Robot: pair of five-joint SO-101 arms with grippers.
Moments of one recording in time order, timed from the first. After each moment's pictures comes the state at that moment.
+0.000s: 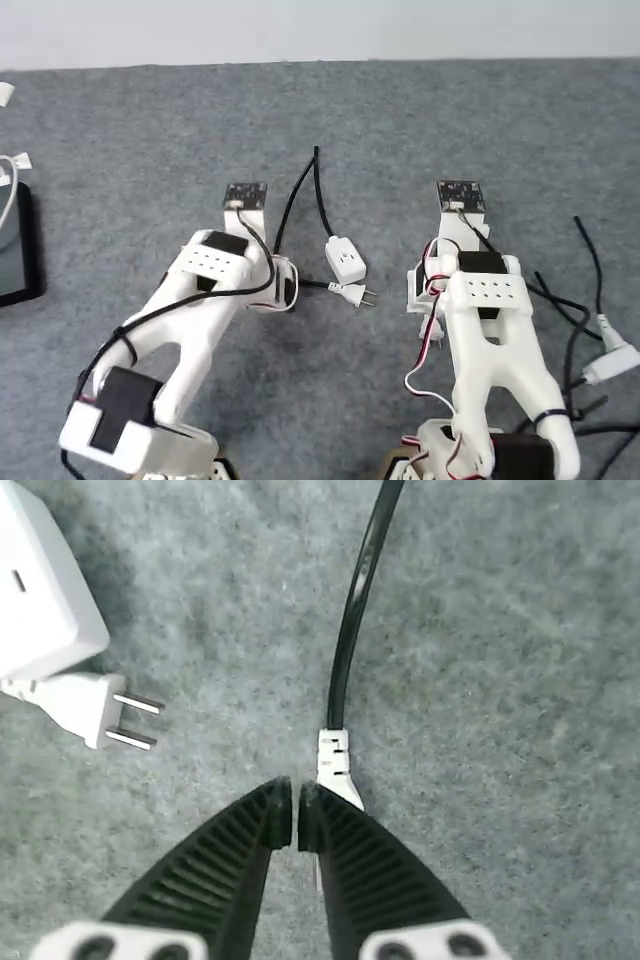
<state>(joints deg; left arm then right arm) 13.8 -1.3 37.1 62.8 22.7 -0.9 -20.7 46.6 60.1 -1.1</state>
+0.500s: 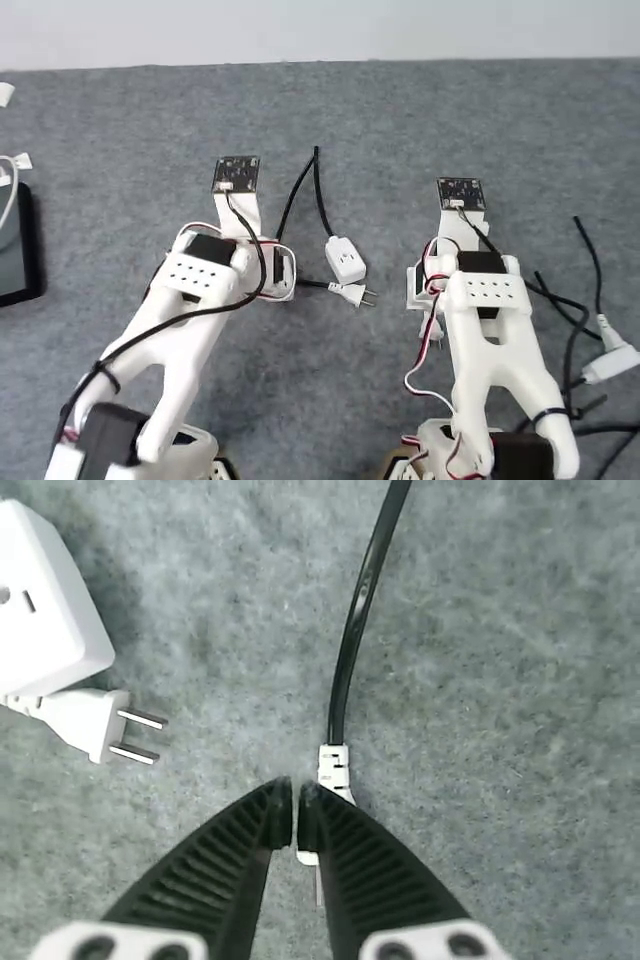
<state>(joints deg) 13.7 -11.5 39.0 57.4 22.0 -0.9 -20.7 46.6 58.4 -1.1</state>
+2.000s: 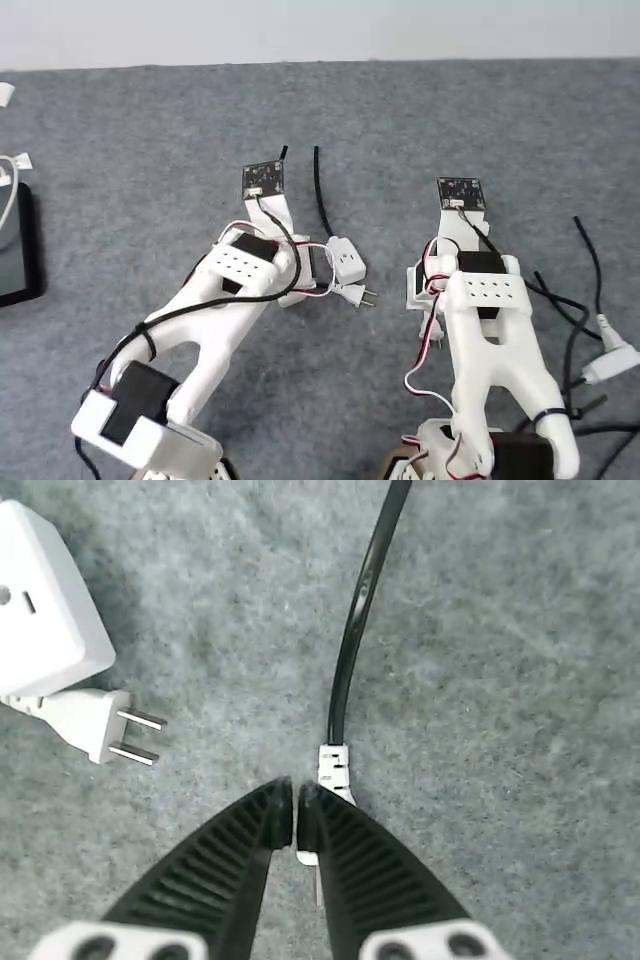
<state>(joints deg) 21.3 2.9 34.1 48.4 36.9 -0.9 -20.7 46.6 58.4 -1.1</state>
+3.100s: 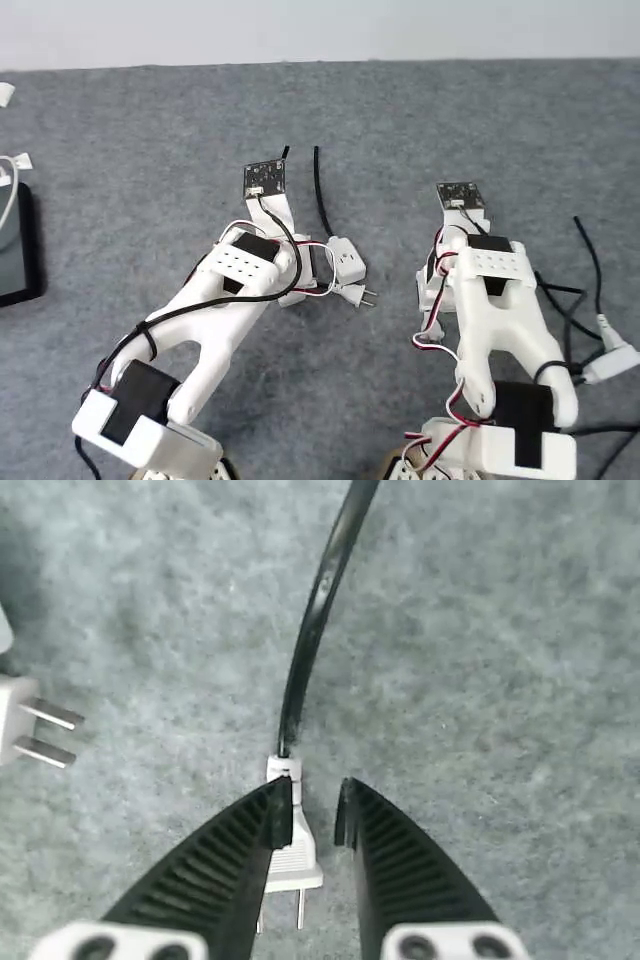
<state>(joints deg) 21.3 3.2 34.0 48.4 36.9 3.7 -6.3 40.2 57.8 8.0</state>
